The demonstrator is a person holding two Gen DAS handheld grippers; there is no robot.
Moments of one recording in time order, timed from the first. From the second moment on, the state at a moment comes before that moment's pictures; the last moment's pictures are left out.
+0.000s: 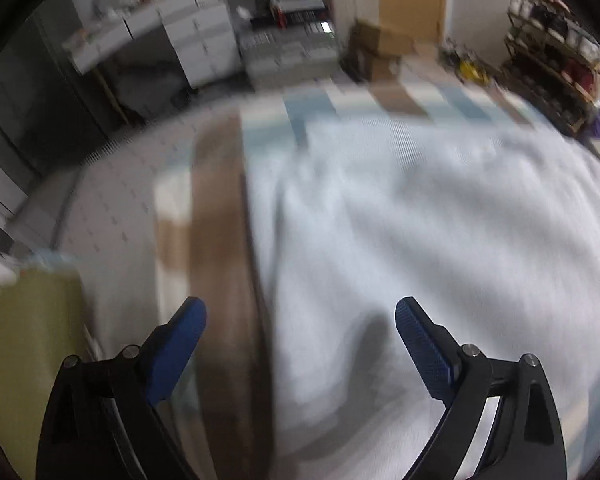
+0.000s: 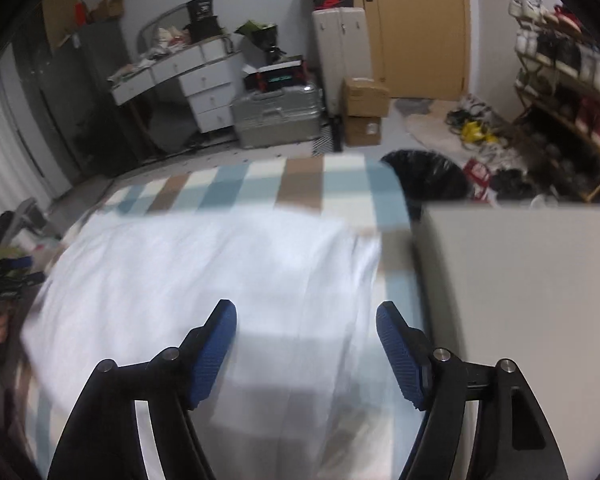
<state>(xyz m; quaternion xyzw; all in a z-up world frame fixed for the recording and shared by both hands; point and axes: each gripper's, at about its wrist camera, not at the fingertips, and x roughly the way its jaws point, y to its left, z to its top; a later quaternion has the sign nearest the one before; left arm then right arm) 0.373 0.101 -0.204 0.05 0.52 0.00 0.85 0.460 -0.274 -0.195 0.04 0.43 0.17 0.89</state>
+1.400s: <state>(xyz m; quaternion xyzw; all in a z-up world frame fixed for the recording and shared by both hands) 0.264 -0.019 -0.234 -0.05 0.49 -0.14 0.86 0.305 -0.080 -0.201 -0.12 0.41 0.28 0.86</state>
